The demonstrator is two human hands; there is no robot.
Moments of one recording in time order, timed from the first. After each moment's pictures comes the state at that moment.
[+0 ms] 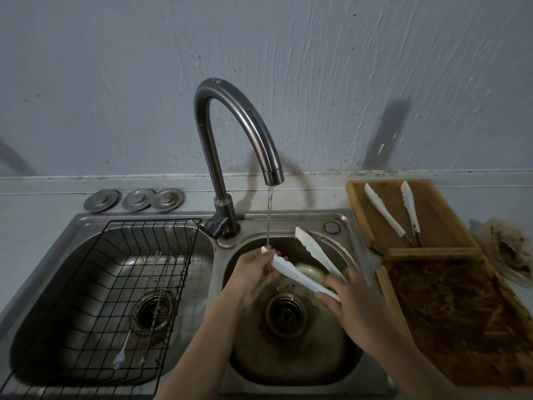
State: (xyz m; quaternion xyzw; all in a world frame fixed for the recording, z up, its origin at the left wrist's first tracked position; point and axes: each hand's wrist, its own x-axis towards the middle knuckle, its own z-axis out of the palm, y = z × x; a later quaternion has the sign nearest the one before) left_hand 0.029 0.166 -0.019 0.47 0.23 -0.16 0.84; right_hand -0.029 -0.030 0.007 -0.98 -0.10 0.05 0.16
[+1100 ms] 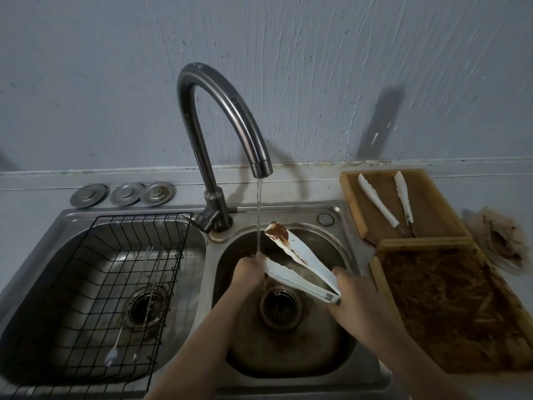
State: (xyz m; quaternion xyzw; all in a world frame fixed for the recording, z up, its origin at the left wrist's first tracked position) left_hand 0.039 0.154 -0.047 0.83 0.24 -0.16 0.48; right_hand -0.032 -0.037 0.008 -0.97 -0.04 0.10 0.21
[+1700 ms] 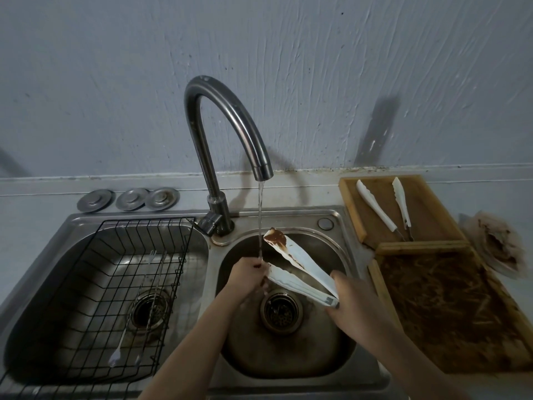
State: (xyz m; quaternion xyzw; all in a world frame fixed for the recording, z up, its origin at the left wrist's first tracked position) left_hand 0.031 0.167 -0.040 0.85 0.13 -0.19 0.48; right_hand -0.038 -0.037 0.013 -0.97 -0.06 0.11 0.20
